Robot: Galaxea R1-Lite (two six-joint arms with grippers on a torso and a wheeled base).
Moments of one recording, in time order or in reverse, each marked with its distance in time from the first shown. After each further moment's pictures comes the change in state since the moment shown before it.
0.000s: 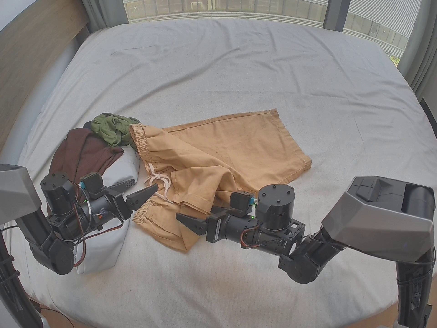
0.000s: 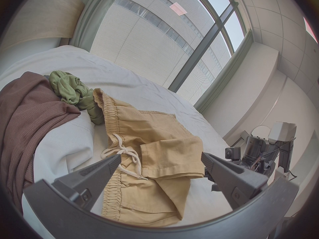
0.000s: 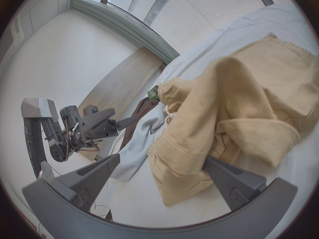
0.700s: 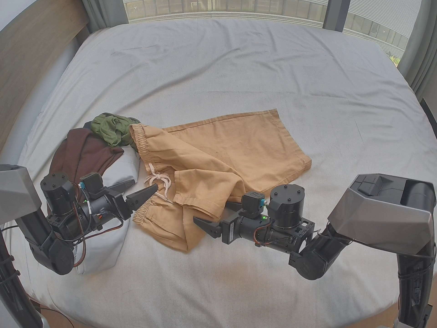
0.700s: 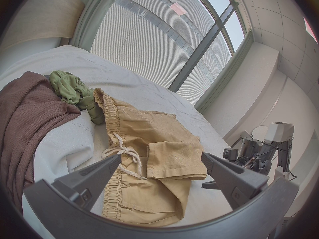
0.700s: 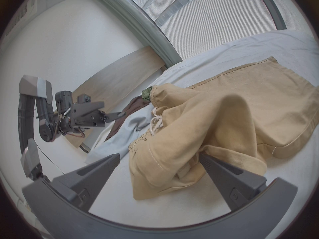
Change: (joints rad) left arm 0.001 0.001 0.000 0.000 0.000 0.000; right arm -0.064 0.003 0.057 -0.015 -0.017 -0.234
